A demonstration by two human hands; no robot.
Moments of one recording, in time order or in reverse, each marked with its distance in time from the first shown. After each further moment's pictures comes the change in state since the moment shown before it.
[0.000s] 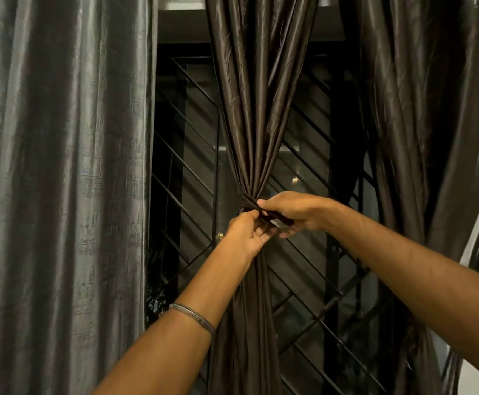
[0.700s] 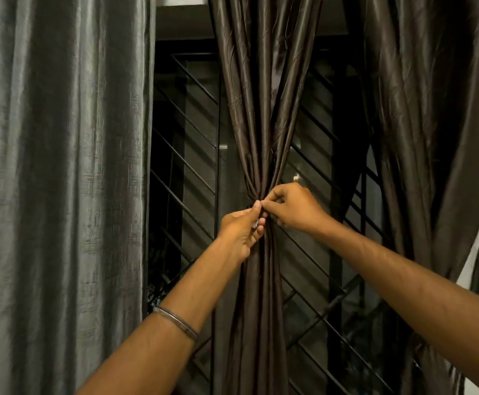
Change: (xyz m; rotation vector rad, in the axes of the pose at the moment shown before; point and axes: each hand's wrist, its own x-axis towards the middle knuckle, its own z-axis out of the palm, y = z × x) left_hand -0.012 0.004 -0.012 0.193 -0.019 0.173; right_hand 0.008 0.022 0.015 -0.231 0.505 -0.409
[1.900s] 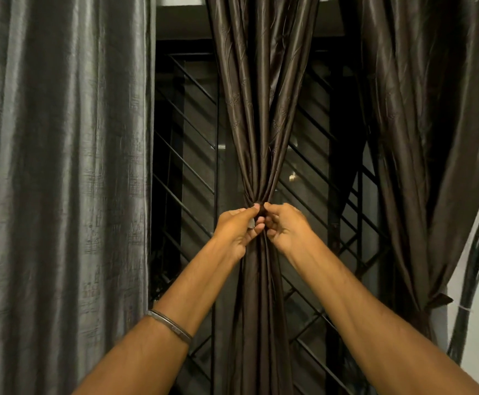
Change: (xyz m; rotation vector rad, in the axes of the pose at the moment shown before) left_hand 0.004 0.001 -0.013 0.012 -0.039 0.036; right_hand 0.004 0.002 0.056 1.112 0.253 0.733
